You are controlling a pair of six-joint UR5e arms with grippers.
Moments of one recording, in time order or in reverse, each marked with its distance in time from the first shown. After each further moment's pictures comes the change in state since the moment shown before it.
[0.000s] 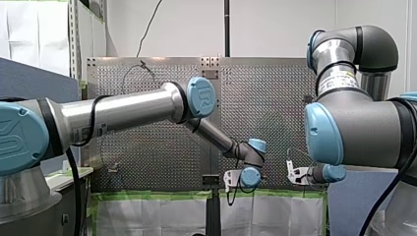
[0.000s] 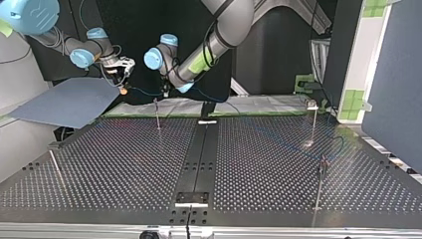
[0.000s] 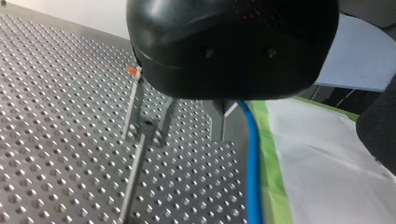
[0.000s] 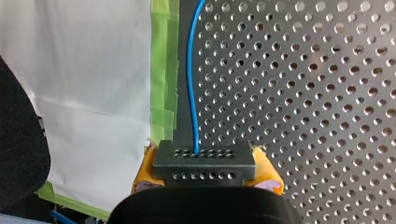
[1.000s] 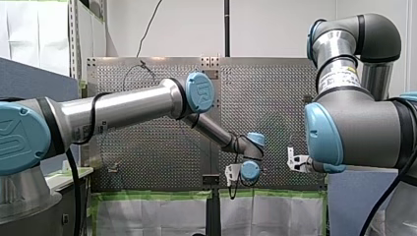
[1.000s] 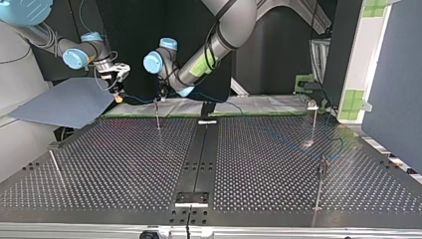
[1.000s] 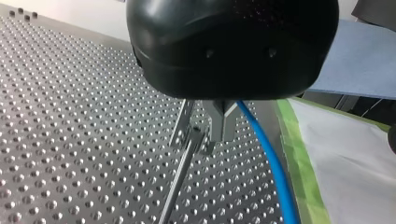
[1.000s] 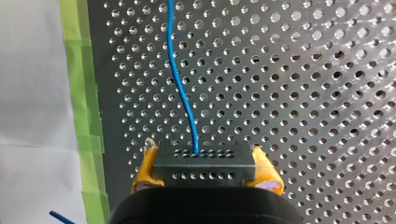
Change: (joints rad) left arm 0.019 0.030 0.000 0.018 0.047 -0.008; right arm -0.003 -0.078 0.012 -0.096 -0.077 0.154
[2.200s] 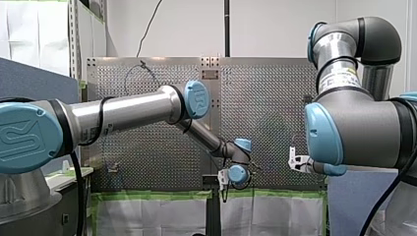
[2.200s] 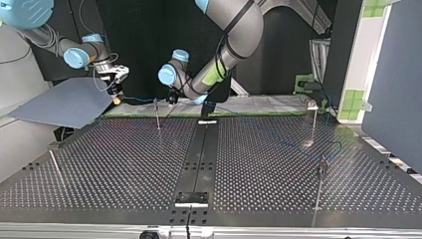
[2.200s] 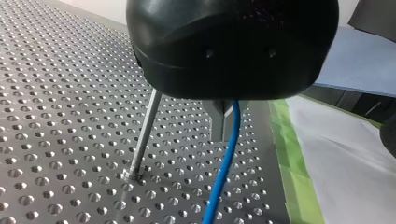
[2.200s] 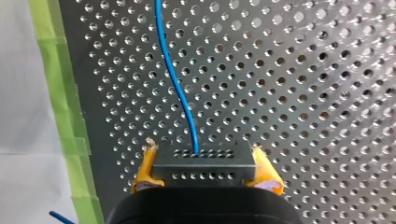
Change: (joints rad) left arm 0.090 -0.040 0.000 0.035 0.156 -0.013; right arm -0.005 0.025 -0.009 -0.076 0.005 0.083
